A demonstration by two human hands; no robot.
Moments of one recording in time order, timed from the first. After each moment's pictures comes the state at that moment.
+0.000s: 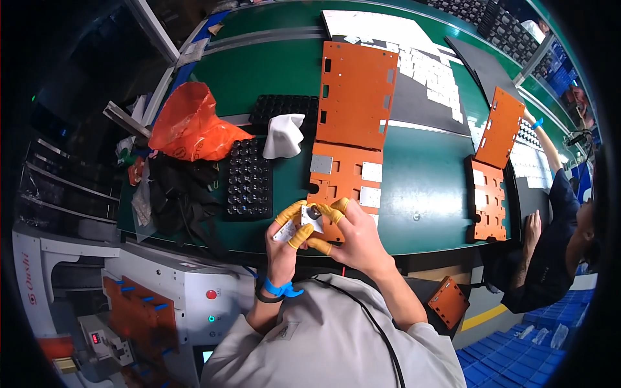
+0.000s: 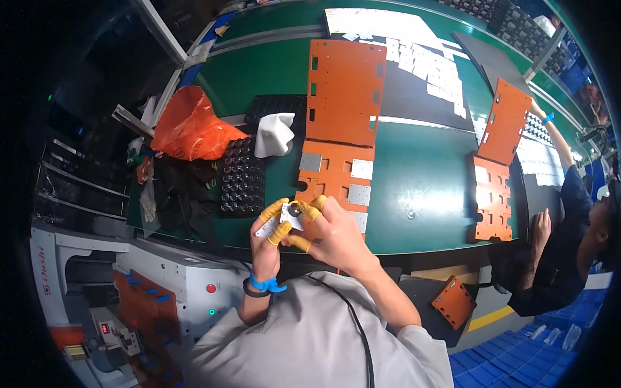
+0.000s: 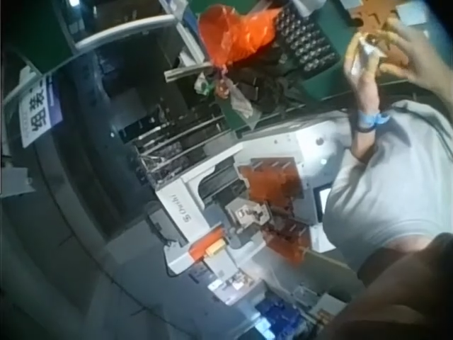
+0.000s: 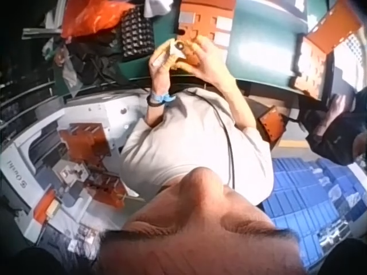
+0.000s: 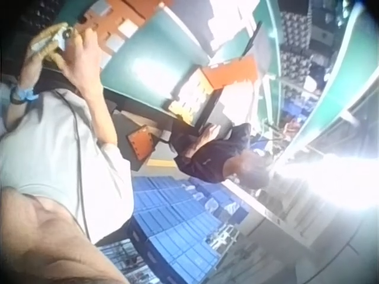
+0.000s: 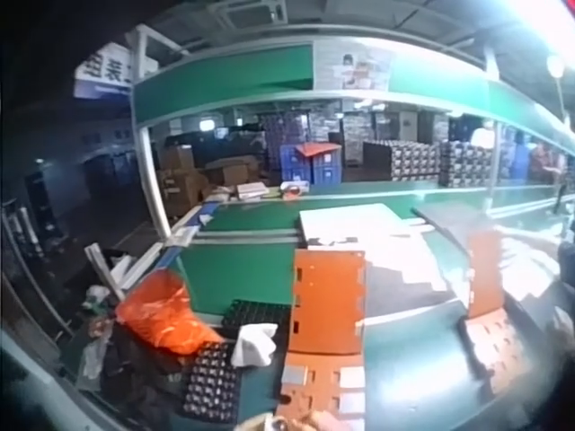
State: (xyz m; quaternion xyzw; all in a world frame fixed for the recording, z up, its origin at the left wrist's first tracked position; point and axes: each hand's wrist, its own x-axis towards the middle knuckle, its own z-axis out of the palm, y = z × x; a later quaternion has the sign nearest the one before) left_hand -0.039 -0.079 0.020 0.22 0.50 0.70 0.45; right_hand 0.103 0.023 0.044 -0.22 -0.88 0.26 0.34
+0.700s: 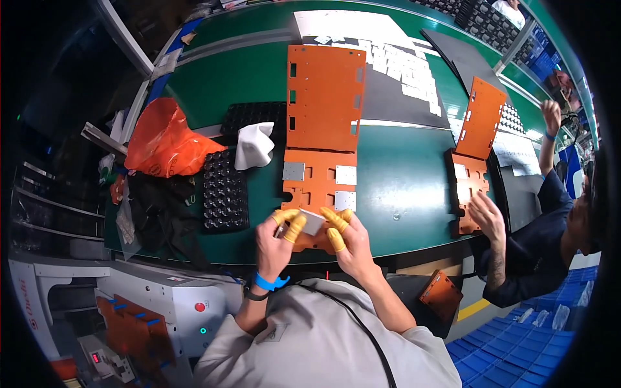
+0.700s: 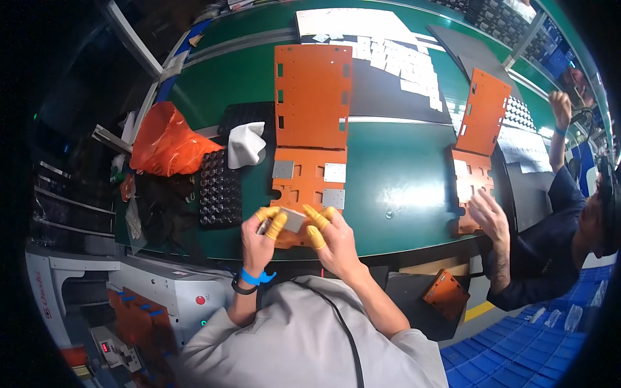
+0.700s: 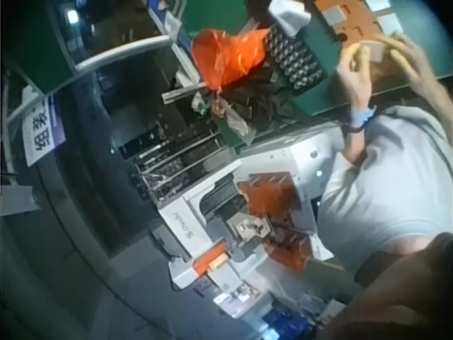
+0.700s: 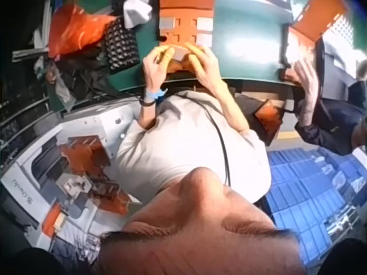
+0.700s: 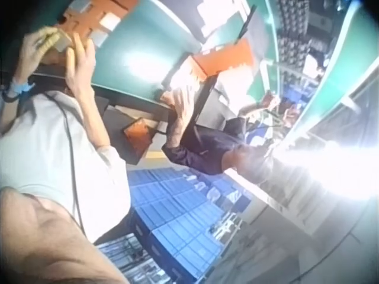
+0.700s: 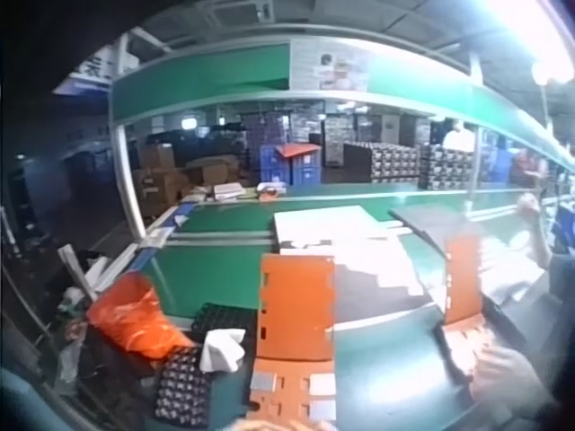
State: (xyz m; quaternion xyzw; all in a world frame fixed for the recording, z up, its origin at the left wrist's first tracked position) left_hand -0.033 -0.038 0.012 0.44 0.66 0.56 0.25; right_hand 0.140 0.029 0.000 -0.30 -0.77 0.38 0.41
